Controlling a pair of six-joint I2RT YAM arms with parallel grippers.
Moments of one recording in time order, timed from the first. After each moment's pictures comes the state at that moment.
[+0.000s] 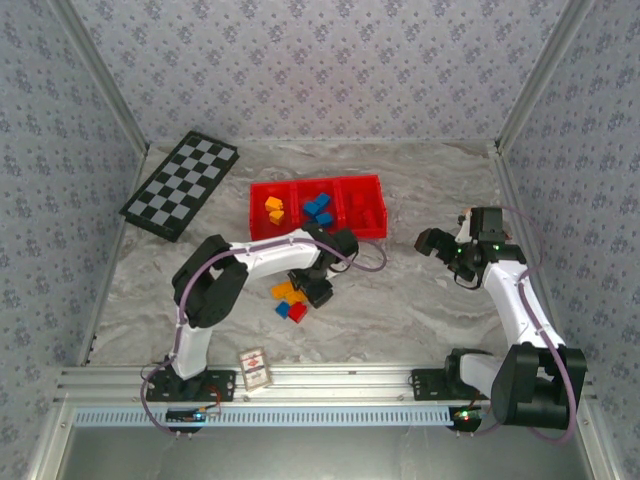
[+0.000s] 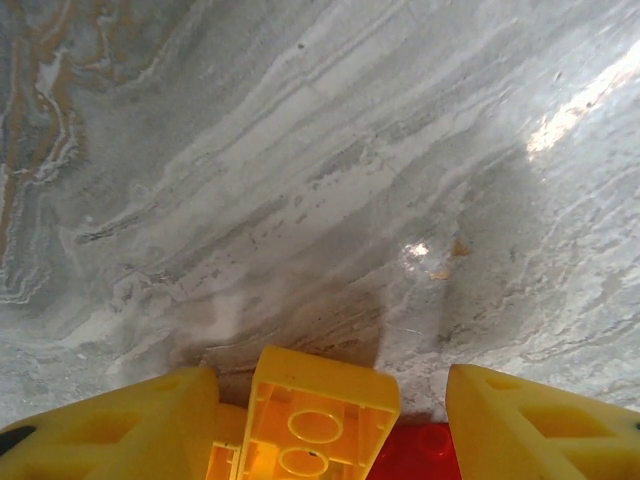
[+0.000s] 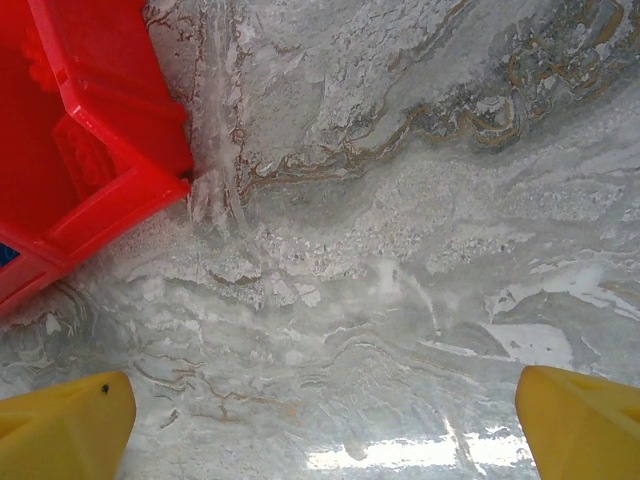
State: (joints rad) left arm -0.96 2.00 1.44 -1.08 -0.12 -0.05; right arm -0.08 1.13 0.78 -0.66 -0.31 0.42
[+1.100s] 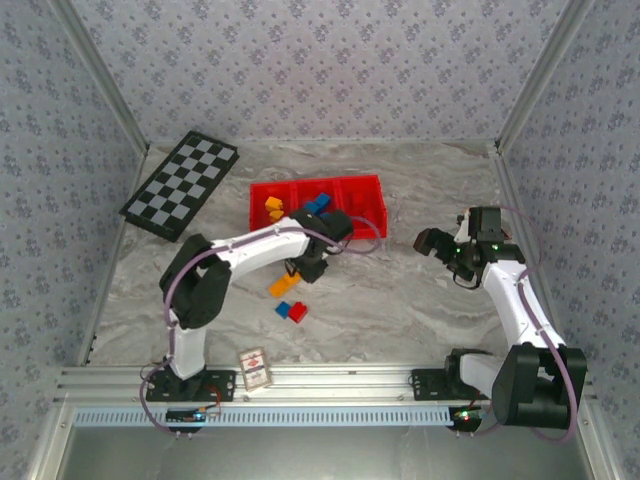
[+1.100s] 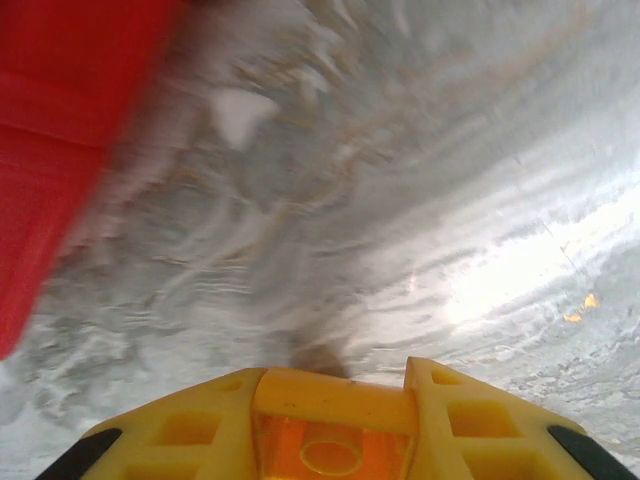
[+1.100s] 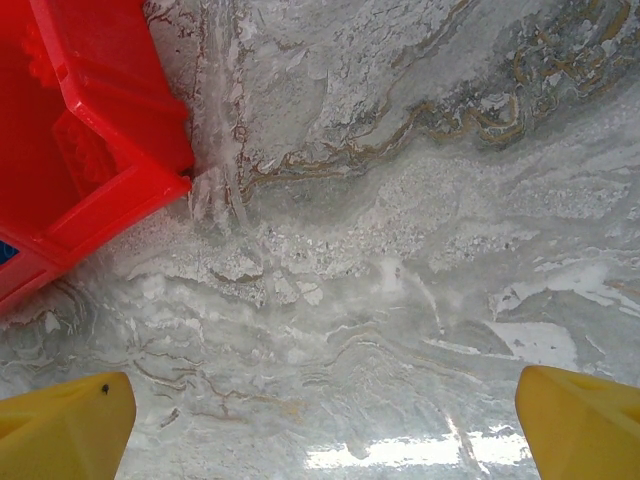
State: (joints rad) left arm -0.88 1.91 1.51 -1.07 -0.27 -0.10; right arm -0.06 1.13 0.78 -0.66 -0.30 0.42
